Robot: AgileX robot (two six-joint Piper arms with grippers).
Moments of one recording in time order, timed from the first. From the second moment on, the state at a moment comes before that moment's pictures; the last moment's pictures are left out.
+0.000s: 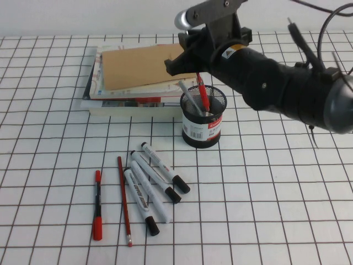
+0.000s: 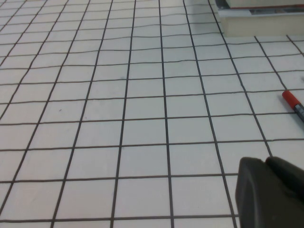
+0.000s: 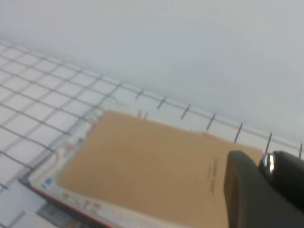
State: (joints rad) right arm 0.63 1.89 -1.43 0.57 -0.21 -0.58; left arm -0.01 -0.01 0.03 -0.06 0.38 0.12
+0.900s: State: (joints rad) right arm 0.68 1.82 -1.57 0.44 0.74 -0.11; left arm -0.01 -0.01 0.03 -0.06 0.38 0.12
